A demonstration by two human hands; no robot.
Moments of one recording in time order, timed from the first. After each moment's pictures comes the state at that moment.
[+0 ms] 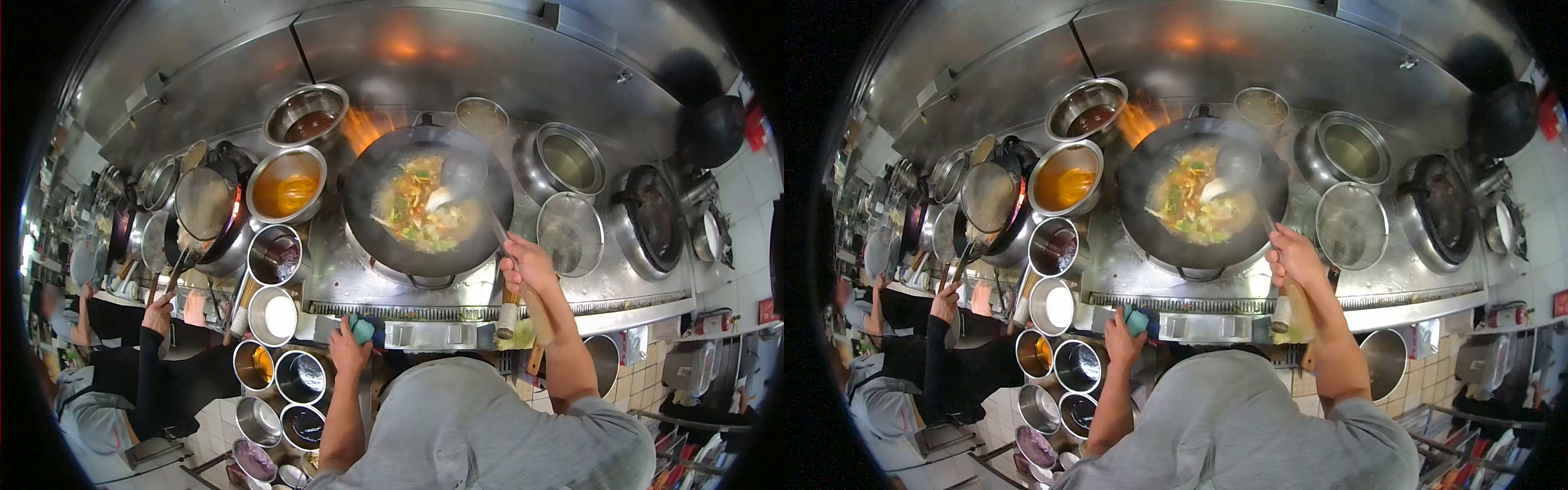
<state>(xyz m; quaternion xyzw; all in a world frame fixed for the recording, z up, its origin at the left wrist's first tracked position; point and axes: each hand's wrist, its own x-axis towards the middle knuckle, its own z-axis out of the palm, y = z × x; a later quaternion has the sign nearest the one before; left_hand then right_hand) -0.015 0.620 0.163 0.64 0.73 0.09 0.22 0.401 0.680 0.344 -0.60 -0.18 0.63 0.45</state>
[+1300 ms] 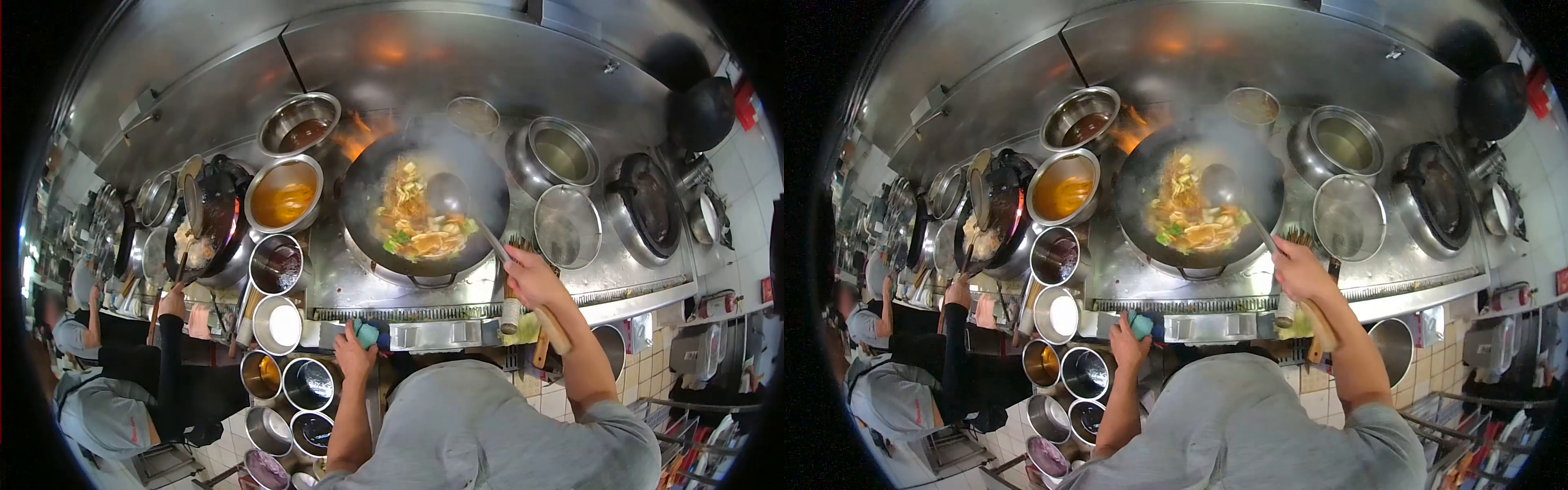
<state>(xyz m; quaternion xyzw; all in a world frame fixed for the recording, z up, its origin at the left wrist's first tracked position) -0.020 0.616 0.148 0.65 0.72 0.11 0.19 0.399 0.649 0.345 -0.69 -0.38 0.53 0.31</state>
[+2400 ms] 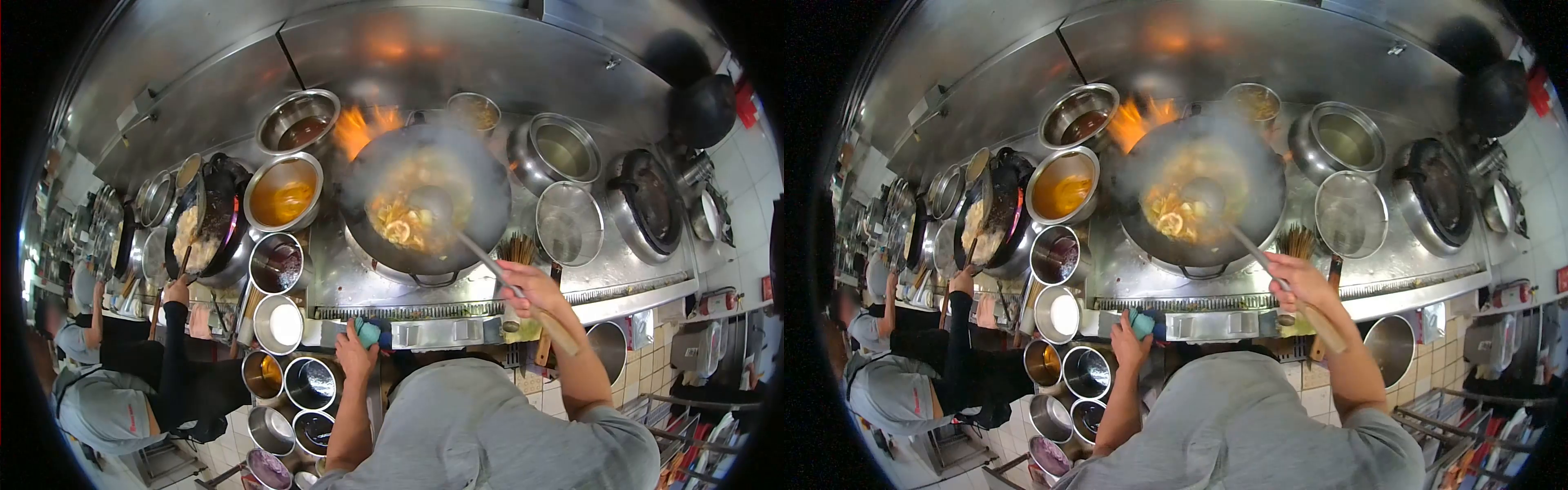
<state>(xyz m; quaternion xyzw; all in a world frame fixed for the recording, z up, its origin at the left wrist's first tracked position) -0.021 0.615 0.152 0.66 0.72 0.09 0.19 0.392 0.628 0.352 -0.57 -0.17 0.71 0.37</state>
